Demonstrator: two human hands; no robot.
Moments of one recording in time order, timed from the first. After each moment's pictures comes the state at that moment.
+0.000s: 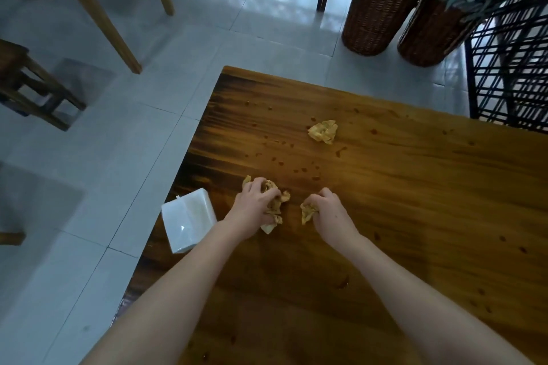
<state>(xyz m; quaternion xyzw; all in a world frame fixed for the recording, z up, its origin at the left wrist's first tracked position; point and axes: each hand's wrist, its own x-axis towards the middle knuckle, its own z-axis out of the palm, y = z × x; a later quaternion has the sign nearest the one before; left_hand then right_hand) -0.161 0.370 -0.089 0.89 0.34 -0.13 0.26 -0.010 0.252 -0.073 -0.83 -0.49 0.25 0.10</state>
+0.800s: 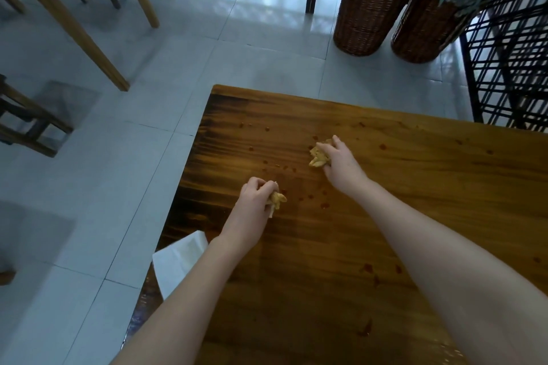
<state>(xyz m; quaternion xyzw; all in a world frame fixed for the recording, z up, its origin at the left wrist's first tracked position) -0.132 0.418 -0.072 0.86 0.39 0.07 0.33 0.093 0.375 -0.096 -0.86 -0.43 0.25 0.13</state>
